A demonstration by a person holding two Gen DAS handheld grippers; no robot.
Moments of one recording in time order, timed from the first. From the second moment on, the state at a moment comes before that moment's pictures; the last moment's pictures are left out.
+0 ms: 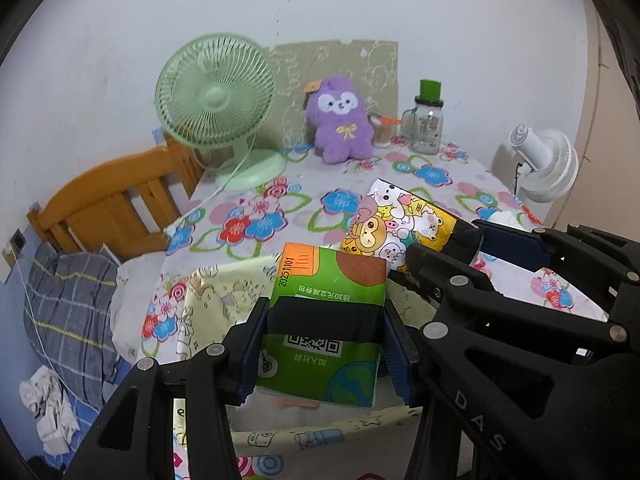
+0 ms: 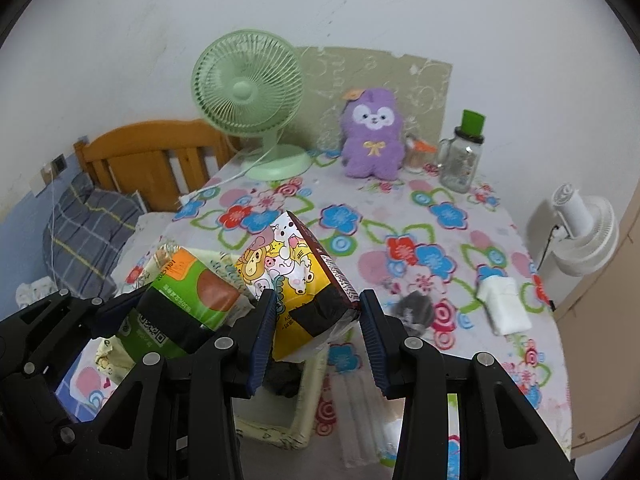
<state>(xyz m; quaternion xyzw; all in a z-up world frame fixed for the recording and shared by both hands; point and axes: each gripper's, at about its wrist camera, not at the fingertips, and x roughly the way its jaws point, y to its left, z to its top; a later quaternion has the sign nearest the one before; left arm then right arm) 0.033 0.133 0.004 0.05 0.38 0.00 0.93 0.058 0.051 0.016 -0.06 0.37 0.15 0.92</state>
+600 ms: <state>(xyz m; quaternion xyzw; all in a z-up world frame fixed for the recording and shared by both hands) 0.053 0.166 -0.034 0.01 0.43 0.02 0.90 0.078 0.080 -0.019 -0.06 0.41 0.18 0.89</state>
